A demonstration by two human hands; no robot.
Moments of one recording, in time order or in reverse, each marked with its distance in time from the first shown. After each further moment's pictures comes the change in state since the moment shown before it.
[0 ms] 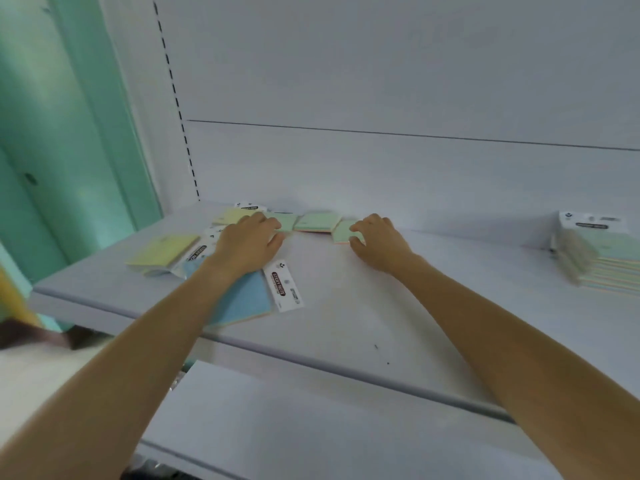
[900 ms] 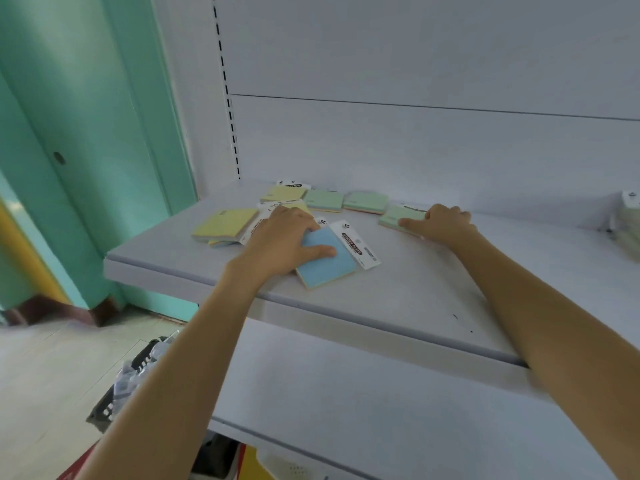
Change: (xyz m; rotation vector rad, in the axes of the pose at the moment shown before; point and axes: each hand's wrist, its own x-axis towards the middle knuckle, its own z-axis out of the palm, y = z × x) left_hand -0.053 -0.037 -0.010 -0.243 -0.027 0.146; right_hand -0.002 -0.010 0.006 0.091 -0.011 0.522
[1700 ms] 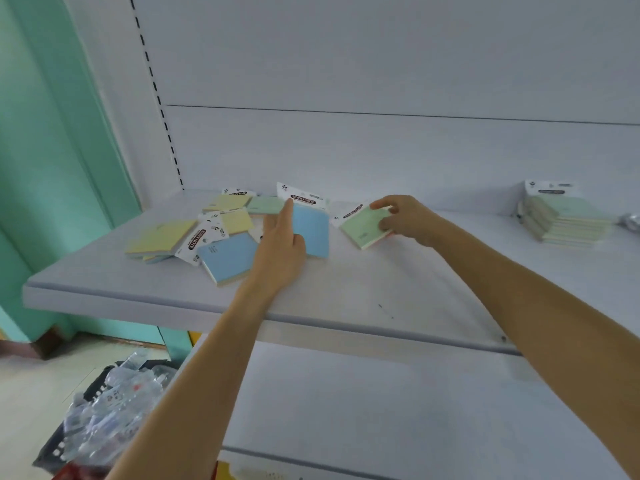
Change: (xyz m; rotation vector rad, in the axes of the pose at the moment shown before) left_hand 0.008 0.085 0.034 -0.472 0.146 -0.184; right_hand -0.019 0.046 -0.040 0.603 -0.142 -0.206
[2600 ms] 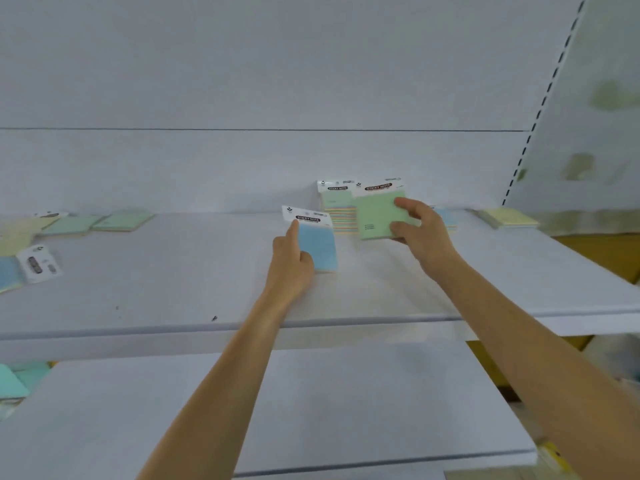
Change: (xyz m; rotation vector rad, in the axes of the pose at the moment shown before) left_hand -0.077 0.234 0.238 -0.250 -0.196 -0.009; right_hand -0.164 0.179 -0.264 0.433 0.498 -0.058
